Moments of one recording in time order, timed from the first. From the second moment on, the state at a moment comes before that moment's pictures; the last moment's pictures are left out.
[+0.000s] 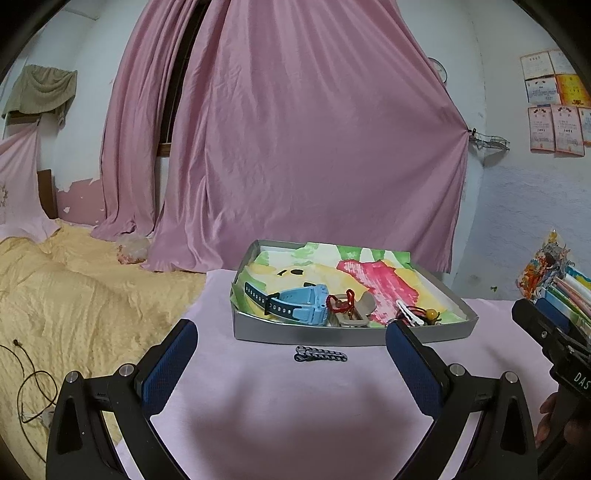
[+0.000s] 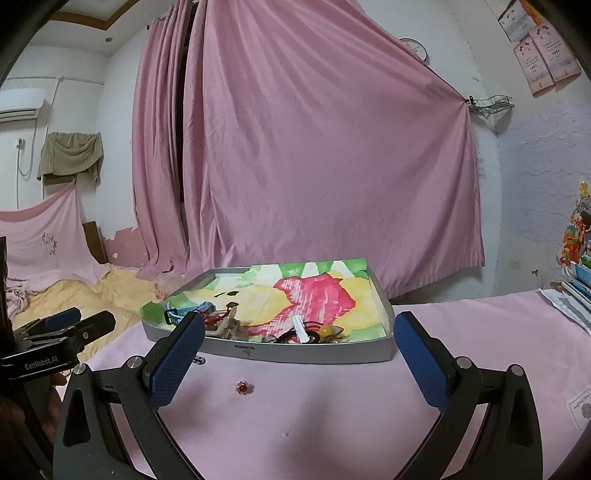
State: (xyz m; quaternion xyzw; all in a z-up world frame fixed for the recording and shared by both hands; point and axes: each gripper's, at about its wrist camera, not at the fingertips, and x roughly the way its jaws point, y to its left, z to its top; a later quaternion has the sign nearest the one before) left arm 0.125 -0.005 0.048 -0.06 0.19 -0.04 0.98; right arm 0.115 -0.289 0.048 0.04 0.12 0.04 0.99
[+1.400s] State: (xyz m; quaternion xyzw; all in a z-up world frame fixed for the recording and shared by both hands) left arm 0.216 -0.006 0.008 -0.03 0.39 -0.11 0.91; right arm 0.204 -0.237 -0.003 -0.03 0.39 0.15 0.91
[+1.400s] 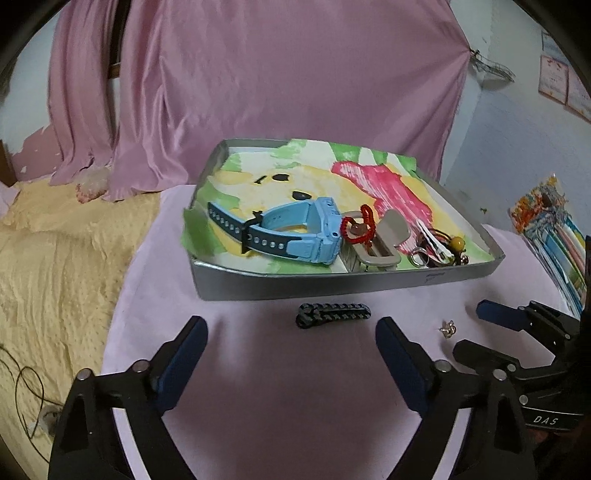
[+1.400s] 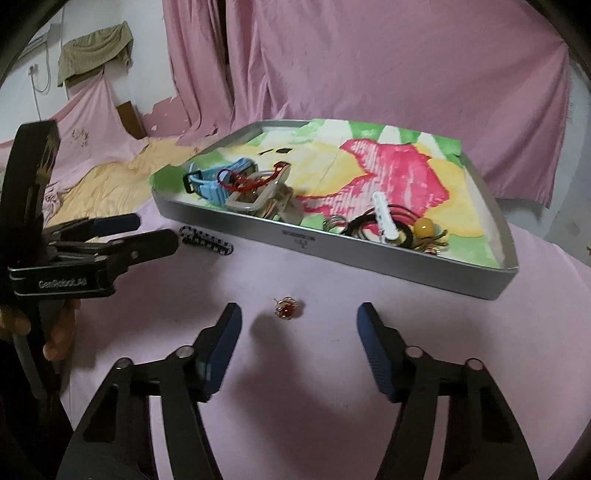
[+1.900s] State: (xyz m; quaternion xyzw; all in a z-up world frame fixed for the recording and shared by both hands) left arm 0.238 -0.022 -0.001 -0.02 0.43 -0.17 0.89; right arm 0.215 -0.228 -0.007 -0.04 0.42 0.17 0.89
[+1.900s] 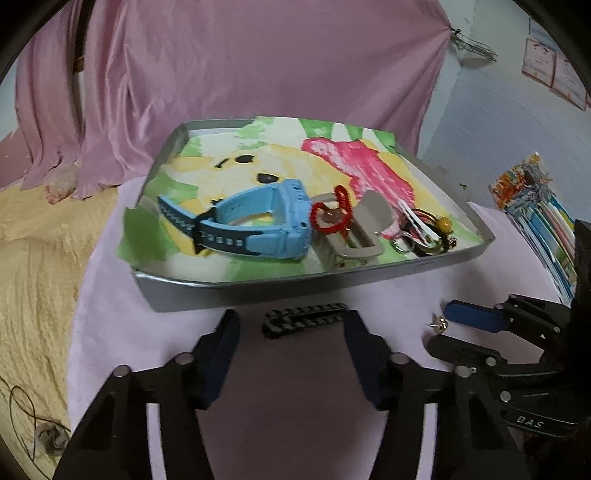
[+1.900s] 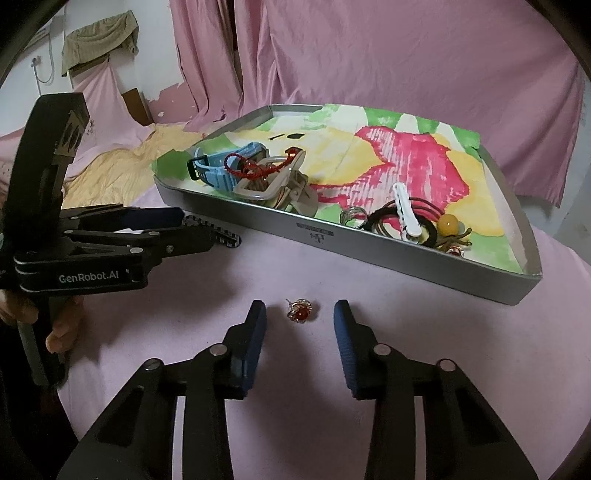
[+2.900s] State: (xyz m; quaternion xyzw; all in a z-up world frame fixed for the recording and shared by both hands) left arm 0.225 -0.056 -0.001 0.08 0.42 -0.22 0.88; right arm 0.219 -0.233 -0.008 -0.04 0.42 0.17 0.89
